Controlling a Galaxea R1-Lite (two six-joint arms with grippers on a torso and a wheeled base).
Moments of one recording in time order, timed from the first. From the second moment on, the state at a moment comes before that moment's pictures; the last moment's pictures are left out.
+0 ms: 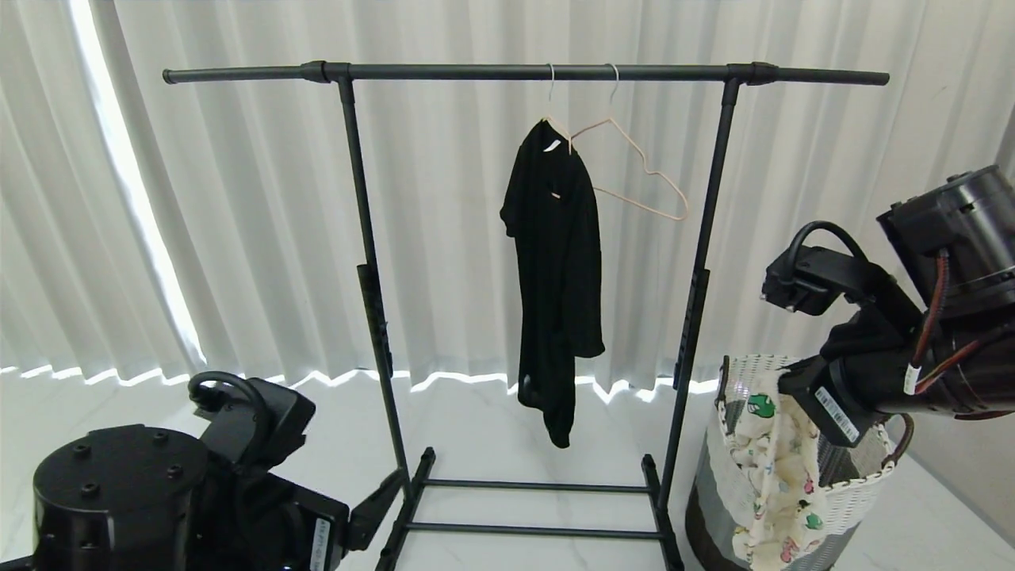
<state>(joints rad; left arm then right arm) -0.67 1.33 -0.30 -0.53 0.34 -0.03 0.62 1.48 -1.15 0.44 -0.15 -0.20</state>
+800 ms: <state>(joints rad) -0.96 1.56 -0.62 -0.55 -0.06 -0.23 0.74 1.47 -1.20 0.29 0.02 -0.16</state>
